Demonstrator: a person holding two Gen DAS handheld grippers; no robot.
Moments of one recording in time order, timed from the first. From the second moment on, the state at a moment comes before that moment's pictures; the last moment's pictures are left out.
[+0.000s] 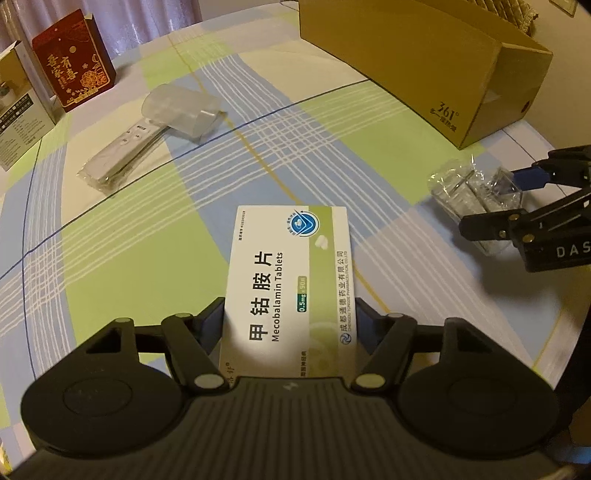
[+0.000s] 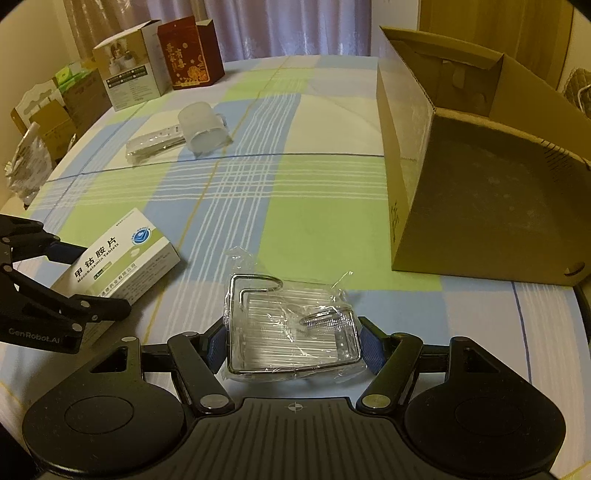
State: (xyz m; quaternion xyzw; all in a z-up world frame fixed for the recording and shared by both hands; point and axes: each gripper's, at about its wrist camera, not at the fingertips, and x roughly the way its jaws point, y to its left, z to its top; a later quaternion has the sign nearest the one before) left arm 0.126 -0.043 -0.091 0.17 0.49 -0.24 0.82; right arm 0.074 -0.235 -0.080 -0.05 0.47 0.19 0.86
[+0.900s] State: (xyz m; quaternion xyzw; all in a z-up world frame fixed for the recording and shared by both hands) left arm 0.053 -0.079 0.022 0.15 0.41 -0.25 0.86; right arm 0.025 -0.273 0.028 -0.01 0.38 0.18 0.91
